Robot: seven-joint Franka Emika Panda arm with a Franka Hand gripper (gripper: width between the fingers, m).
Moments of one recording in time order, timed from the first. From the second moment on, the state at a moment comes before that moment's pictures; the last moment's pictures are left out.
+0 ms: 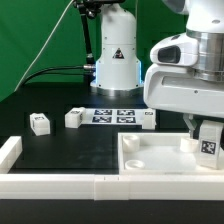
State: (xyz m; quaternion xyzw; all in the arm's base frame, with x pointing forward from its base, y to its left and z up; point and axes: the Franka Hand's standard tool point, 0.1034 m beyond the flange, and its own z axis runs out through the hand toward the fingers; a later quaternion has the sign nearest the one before) arm 0.628 0.120 0.073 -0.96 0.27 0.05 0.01
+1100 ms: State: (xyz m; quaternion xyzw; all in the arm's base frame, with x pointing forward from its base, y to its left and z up) arm 0.631 0.123 0.073 -0.96 0.29 0.05 0.02
